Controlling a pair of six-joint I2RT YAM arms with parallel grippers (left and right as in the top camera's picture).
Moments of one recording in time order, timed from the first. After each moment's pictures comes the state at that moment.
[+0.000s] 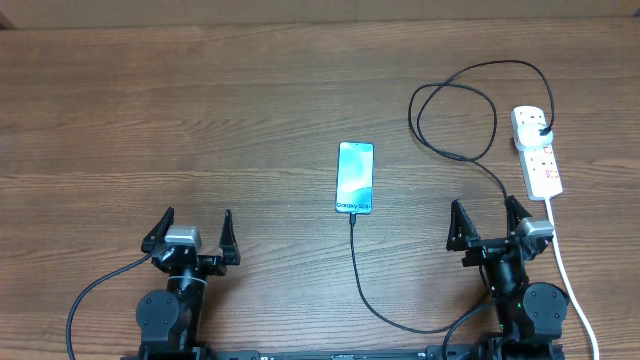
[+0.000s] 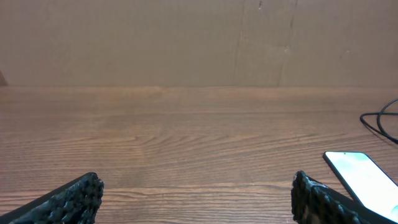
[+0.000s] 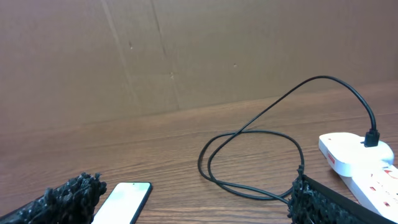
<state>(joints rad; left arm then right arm) -0.01 0.02 0.01 -0.07 0.06 -0.04 -0.04 0.01 0.02 -0.02 -0.17 0.20</state>
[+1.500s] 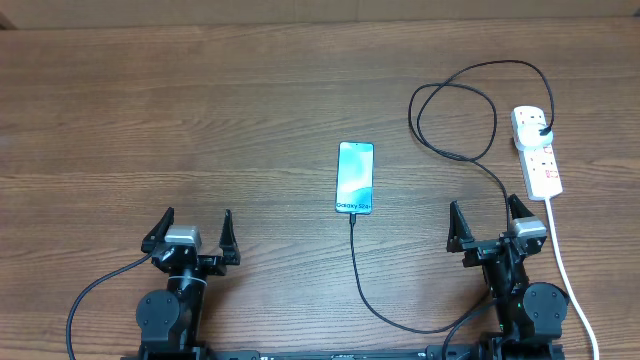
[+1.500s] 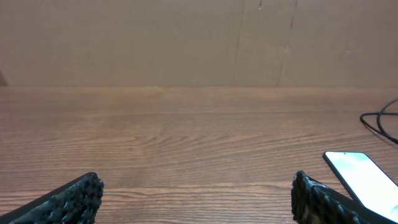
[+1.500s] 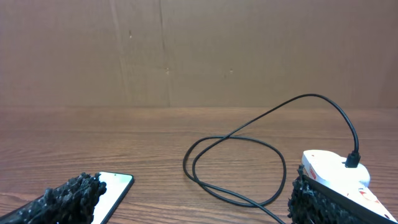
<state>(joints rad) -0.01 0.02 0.01 -0.07 0.06 -0.04 -0.04 0.01 0.02 -0.02 -0.17 0.05</state>
